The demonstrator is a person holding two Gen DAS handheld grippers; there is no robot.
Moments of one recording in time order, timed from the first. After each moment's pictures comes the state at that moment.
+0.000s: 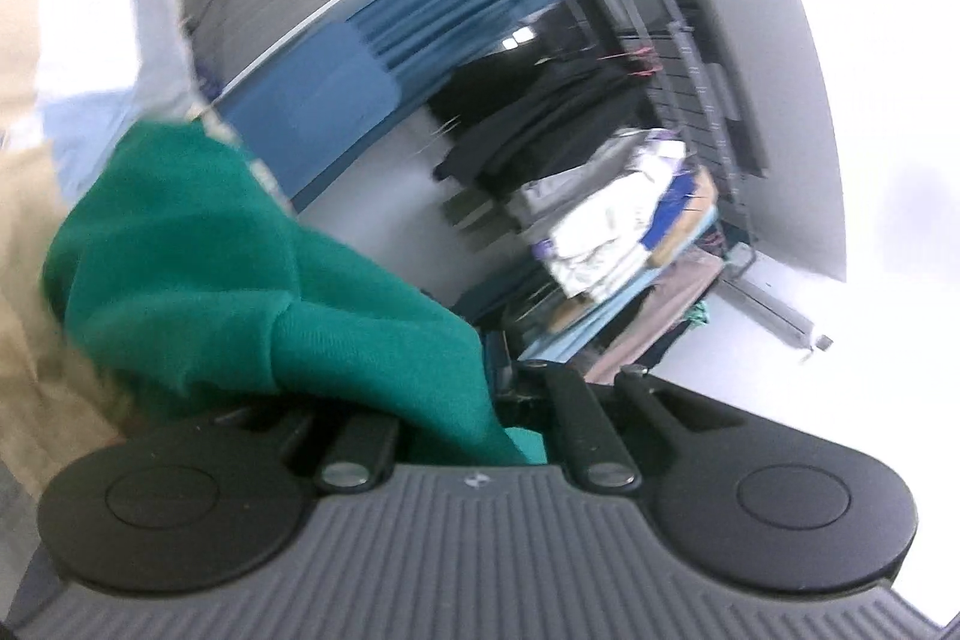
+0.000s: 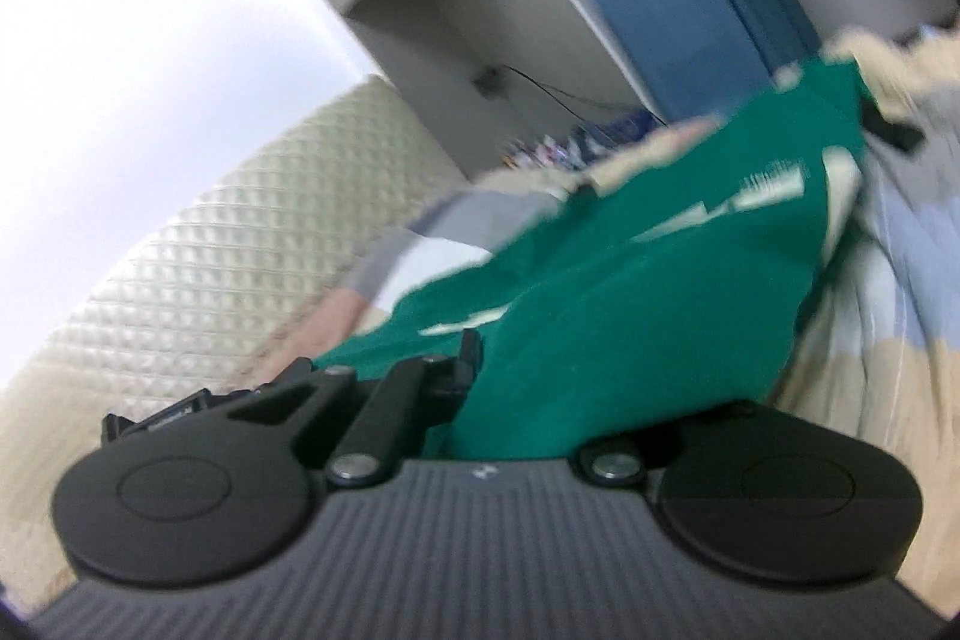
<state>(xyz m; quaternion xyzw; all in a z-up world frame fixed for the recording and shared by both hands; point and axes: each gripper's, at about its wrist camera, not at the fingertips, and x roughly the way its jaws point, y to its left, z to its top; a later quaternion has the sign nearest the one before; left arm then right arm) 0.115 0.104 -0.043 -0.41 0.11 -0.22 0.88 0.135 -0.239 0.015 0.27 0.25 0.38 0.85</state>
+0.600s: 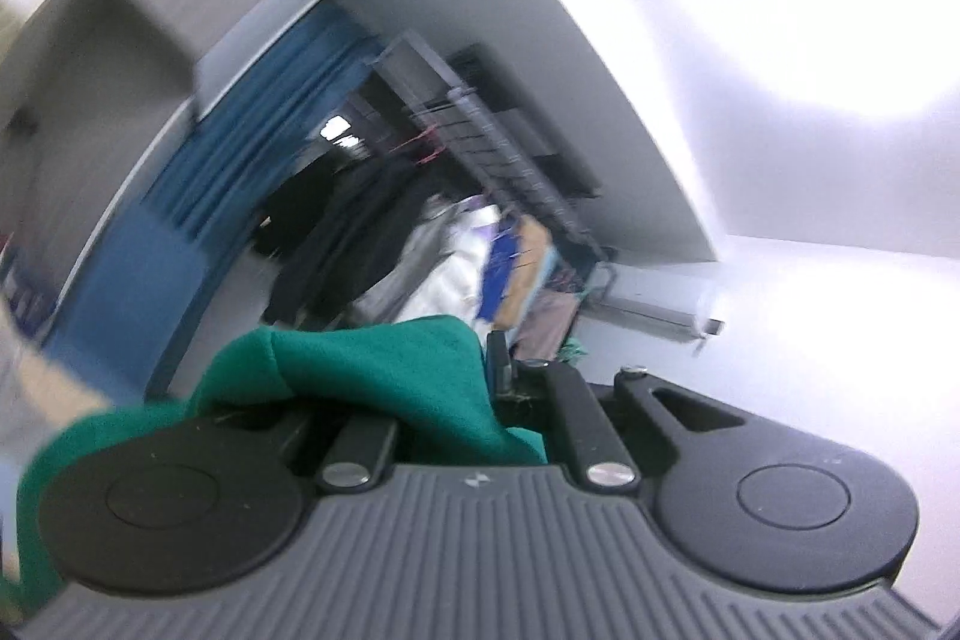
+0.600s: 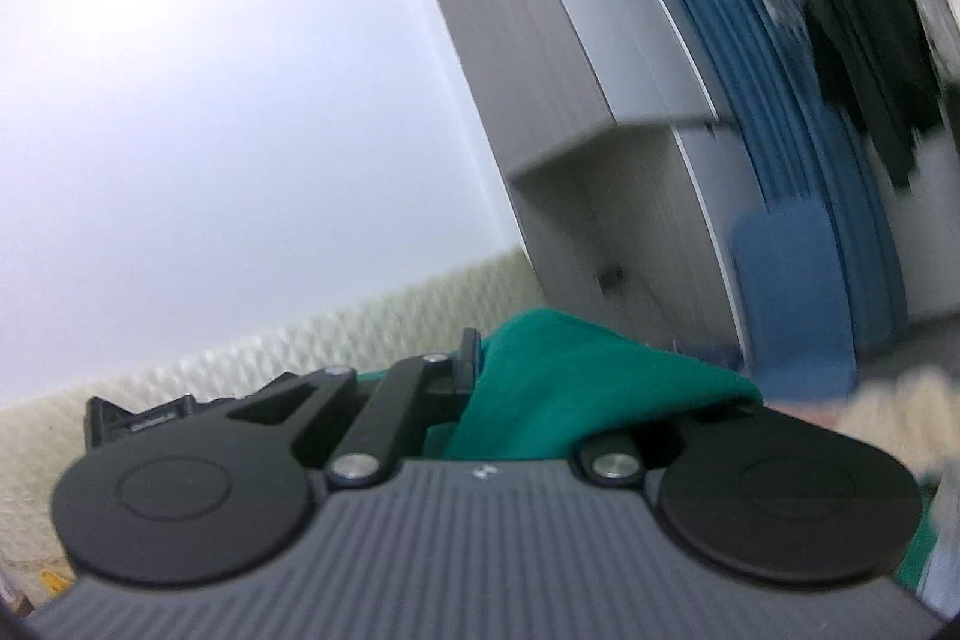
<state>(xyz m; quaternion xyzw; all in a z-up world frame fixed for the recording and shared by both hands) -0.005 0.081 0.260 -0.29 -0.05 -0.32 0.90 0.084 -0.287 0.274 0.19 0.04 0.43 0.88</state>
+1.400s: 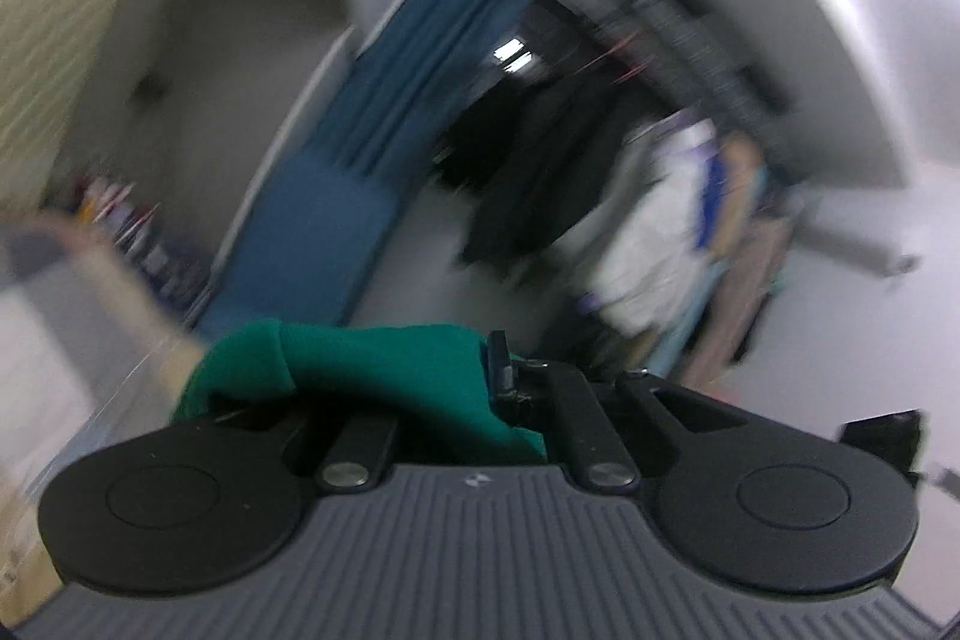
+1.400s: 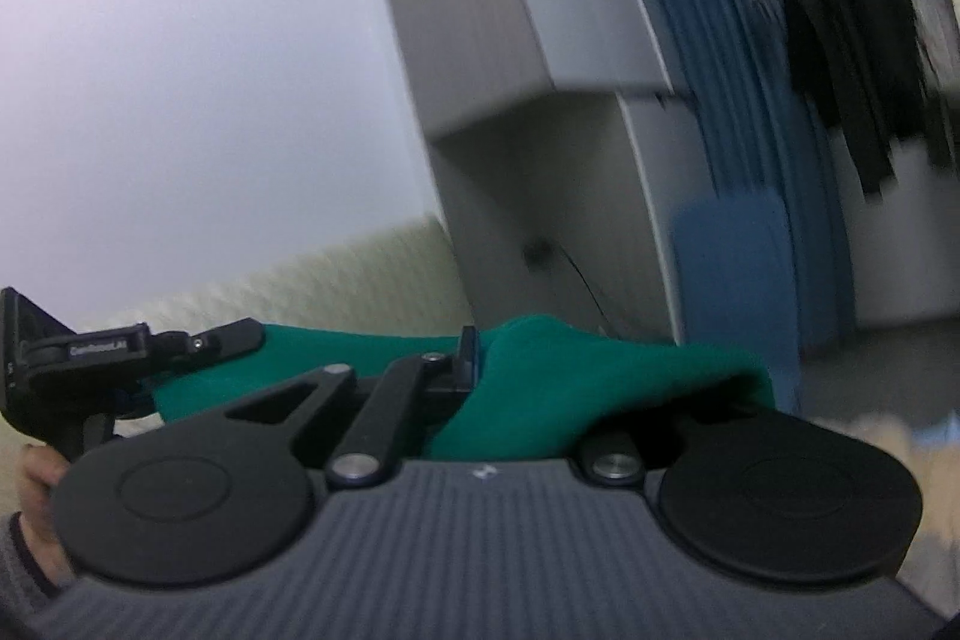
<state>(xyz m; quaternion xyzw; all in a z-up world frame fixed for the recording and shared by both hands) 0.216 0.107 0.226 -0.25 0.11 -0.15 0.95 0.285 -0.219 0.221 0.14 0.14 0.36 0.91</state>
